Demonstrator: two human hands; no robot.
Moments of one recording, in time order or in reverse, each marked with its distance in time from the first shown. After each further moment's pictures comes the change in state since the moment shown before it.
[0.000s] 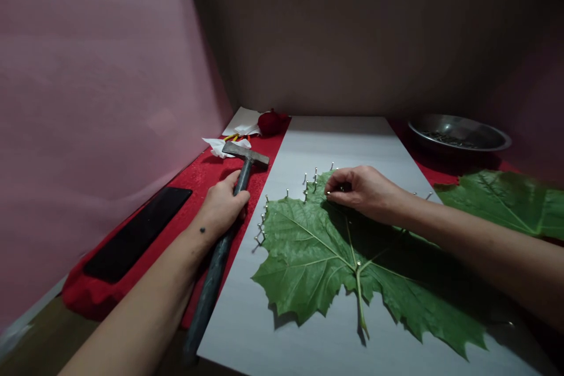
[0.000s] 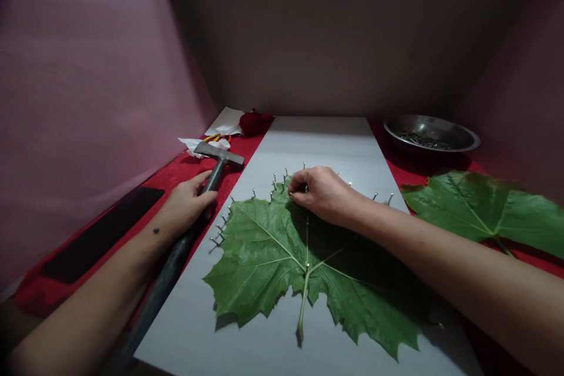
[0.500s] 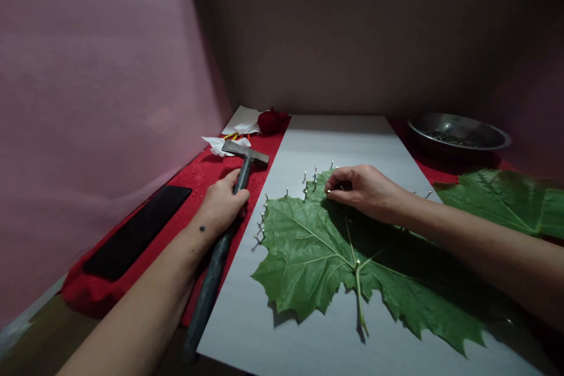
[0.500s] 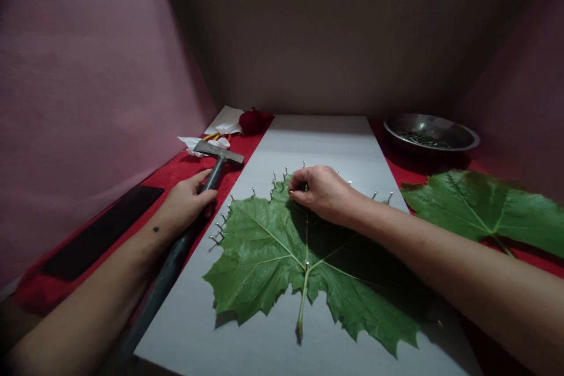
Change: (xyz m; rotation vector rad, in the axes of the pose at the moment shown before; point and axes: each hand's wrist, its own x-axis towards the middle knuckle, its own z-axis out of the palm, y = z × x) left_hand 0.000 -0.001 0.001 0.000 0.000 0.000; right_hand -0.001 -0.001 0.001 0.004 0.000 0.009
